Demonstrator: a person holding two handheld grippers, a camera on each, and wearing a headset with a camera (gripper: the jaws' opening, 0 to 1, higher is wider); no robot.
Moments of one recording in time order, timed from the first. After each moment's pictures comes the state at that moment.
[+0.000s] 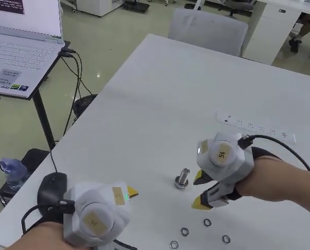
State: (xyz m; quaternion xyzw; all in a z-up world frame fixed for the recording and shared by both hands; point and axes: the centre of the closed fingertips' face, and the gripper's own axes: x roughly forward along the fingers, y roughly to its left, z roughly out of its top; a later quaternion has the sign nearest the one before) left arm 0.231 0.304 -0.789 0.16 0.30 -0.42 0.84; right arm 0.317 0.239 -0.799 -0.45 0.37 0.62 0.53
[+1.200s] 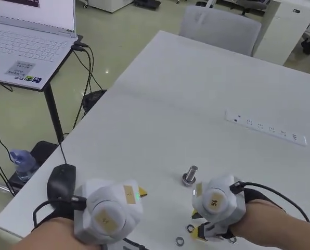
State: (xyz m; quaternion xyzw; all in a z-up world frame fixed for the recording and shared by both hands) left arm 0.226 0.303 -0.792 0.16 0.30 -0.42 0.84; right arm 0.281 0.230 -0.875 -0.47 0.37 0.62 0.50
